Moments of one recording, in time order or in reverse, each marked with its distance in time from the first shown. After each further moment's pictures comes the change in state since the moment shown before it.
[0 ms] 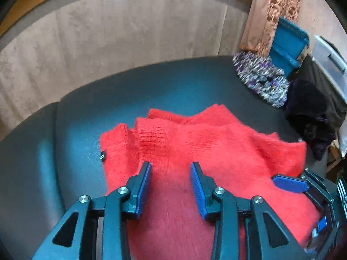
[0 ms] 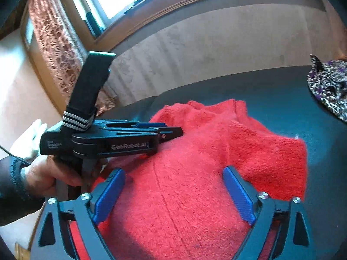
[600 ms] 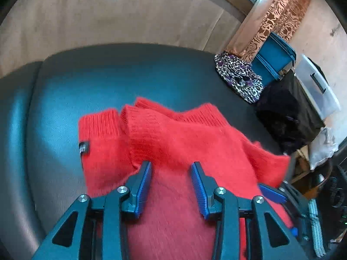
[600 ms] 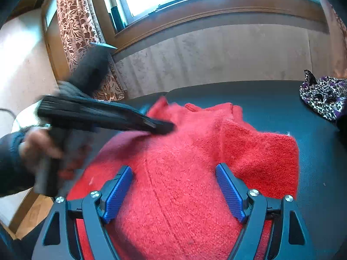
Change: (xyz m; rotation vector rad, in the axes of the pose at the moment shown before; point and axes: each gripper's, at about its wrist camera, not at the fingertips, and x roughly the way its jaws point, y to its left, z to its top) left arm 0.011 -0.009 -0.042 -0.140 0.045 -0.193; right arm -0.026 0.032 -0.059 -0.163 -0.093 -0.039
